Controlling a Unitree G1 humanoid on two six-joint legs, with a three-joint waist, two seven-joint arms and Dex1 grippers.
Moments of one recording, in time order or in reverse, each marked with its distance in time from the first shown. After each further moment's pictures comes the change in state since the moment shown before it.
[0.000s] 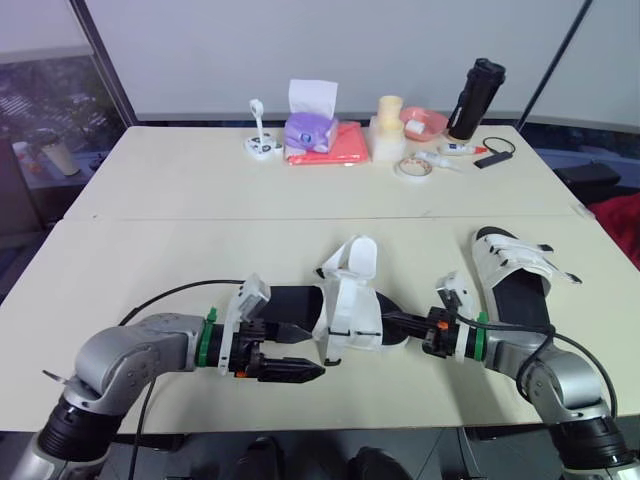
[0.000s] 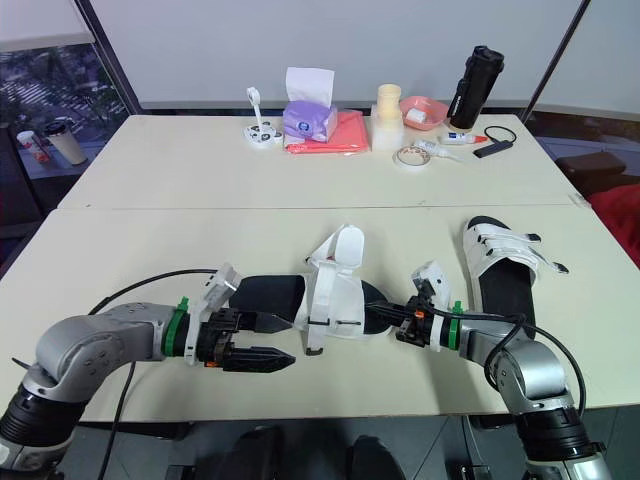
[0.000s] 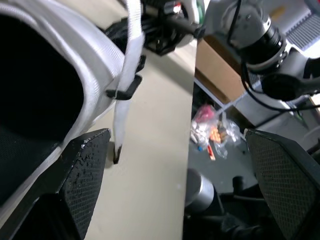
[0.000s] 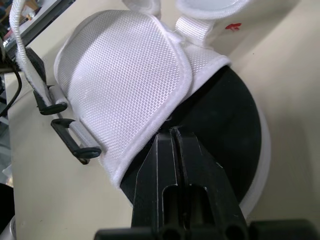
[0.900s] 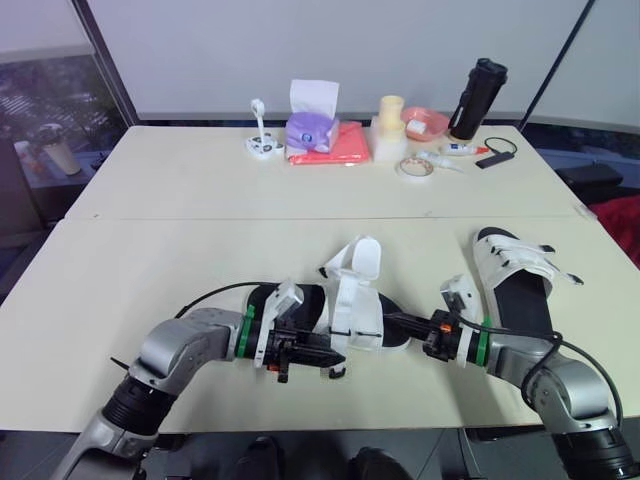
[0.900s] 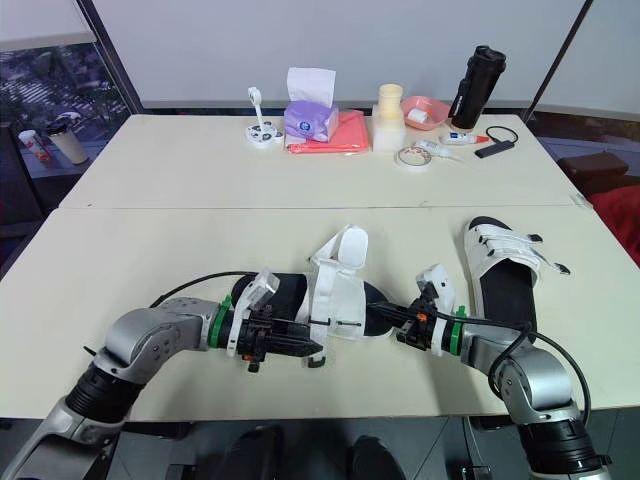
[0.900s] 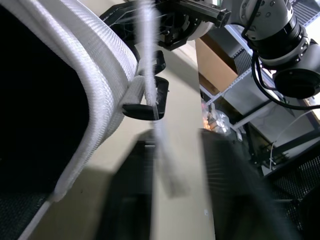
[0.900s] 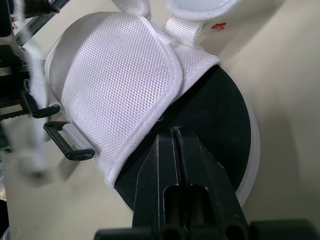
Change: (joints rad) left arm -0.113 -0.141 -0.155 0.194 0.187 -0.082 -0.078; right arm 0.051 0.006 -0.030 -0.059 0.034 0.031 -0.063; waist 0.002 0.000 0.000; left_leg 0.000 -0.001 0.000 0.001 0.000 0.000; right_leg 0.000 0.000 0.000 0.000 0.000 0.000
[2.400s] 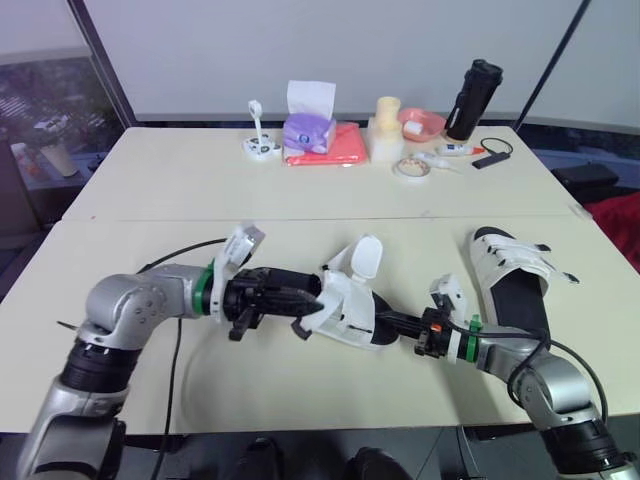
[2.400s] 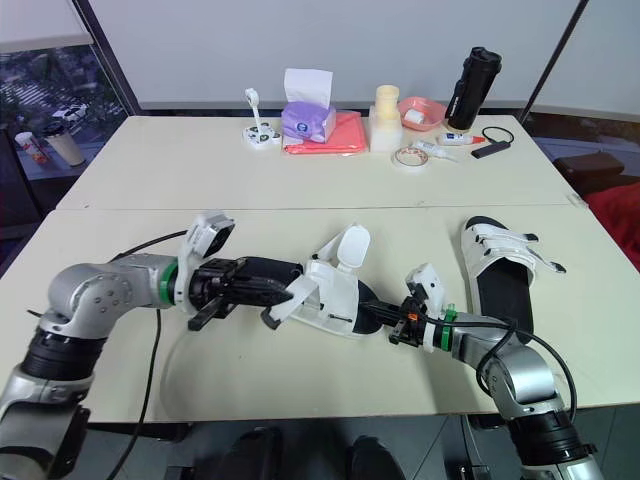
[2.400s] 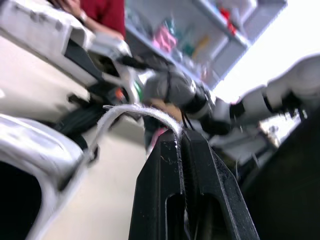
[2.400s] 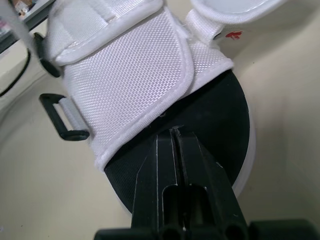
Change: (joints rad) left arm -0.192 0.074 0.211 0.100 -0.287 0.129 -0.136; right arm -0.030 0.012 0.084 0.085 -0.077 -0.142 0.040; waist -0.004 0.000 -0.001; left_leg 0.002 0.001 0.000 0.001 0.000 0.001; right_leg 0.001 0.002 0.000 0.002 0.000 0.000
